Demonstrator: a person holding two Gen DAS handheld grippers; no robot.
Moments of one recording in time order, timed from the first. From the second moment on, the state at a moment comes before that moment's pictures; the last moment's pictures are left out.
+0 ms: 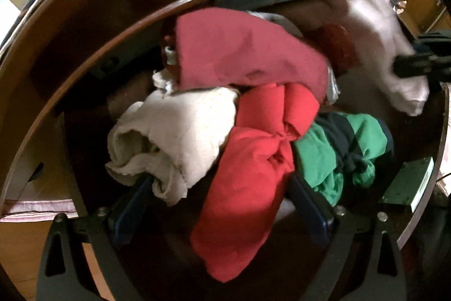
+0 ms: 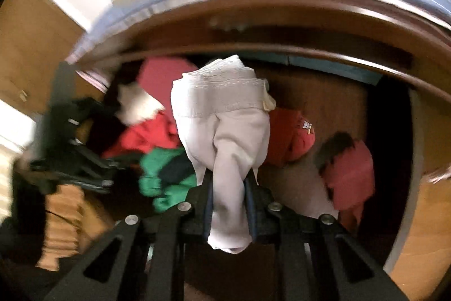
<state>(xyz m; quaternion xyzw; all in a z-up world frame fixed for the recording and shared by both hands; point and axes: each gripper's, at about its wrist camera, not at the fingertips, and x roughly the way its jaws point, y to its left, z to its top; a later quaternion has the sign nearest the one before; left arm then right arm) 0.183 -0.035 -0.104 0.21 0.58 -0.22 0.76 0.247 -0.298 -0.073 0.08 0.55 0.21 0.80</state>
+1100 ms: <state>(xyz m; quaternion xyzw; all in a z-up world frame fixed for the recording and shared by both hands) 0.143 0.005 -0.030 0.07 0.53 -0.30 0.79 0.228 -0.331 -0.008 0.25 0.41 0.27 0.83</state>
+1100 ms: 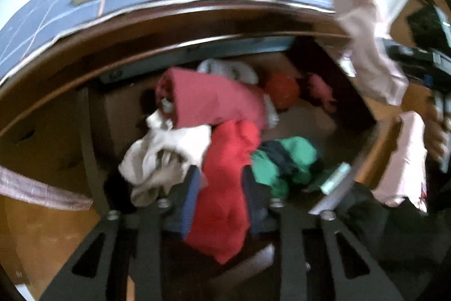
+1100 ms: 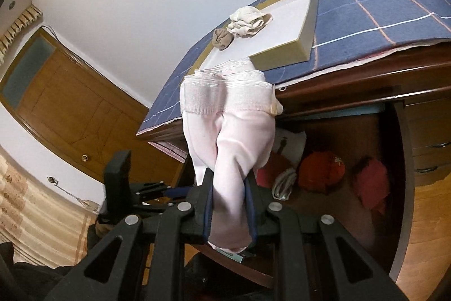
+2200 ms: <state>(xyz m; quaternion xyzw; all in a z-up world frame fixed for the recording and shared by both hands) 0.172 -0.053 -0.092 0.24 0.62 -0.33 0.68 0.236 -0.324 -0.010 0.25 0.43 0.29 0.82</state>
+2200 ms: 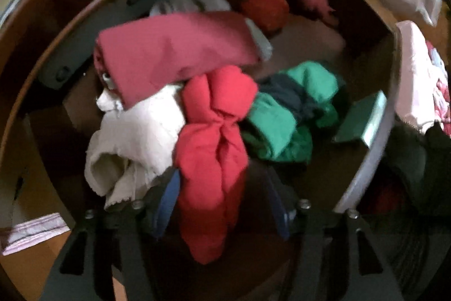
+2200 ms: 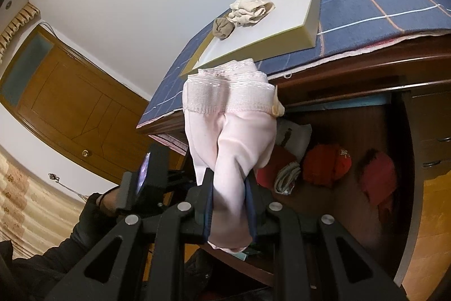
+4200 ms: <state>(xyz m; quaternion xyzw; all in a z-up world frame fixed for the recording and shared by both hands) 0.396 -0.118 0.095 -0.03 0.41 -0.24 0.88 0.470 -0.348 0.064 0.17 0.41 0.09 0.89</state>
